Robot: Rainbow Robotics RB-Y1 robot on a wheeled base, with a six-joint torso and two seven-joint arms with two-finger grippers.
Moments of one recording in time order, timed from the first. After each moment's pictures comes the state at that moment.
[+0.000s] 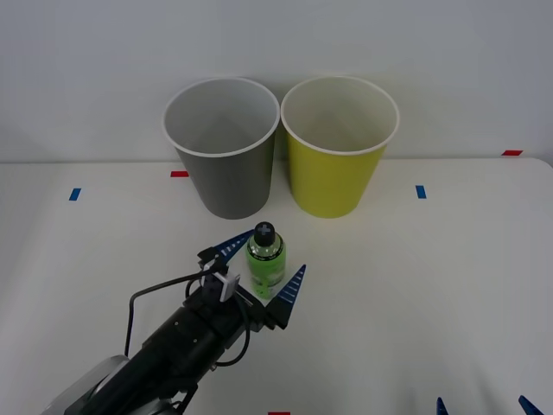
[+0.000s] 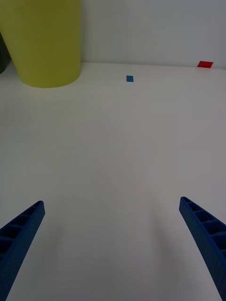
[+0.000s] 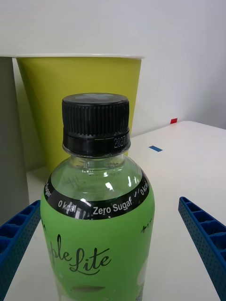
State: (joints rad) right arm 1.17 -0.36 0.27 -2.18 -0.32 -0.34 1.79; left arm 0.05 0.47 -0.66 -1.74 0.29 -0.23 -1.60
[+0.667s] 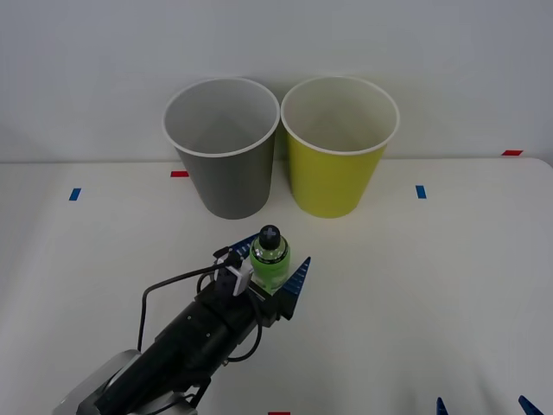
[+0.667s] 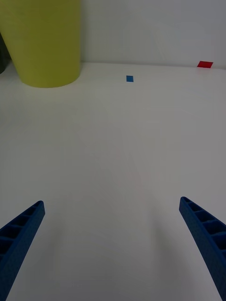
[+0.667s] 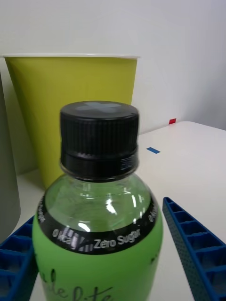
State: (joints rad) right arm 1.17 -0.36 0.27 -2.18 -0.32 -0.34 1.79; left arm 0.03 0.43 -0.66 -1.74 0.29 -0.19 -1.62
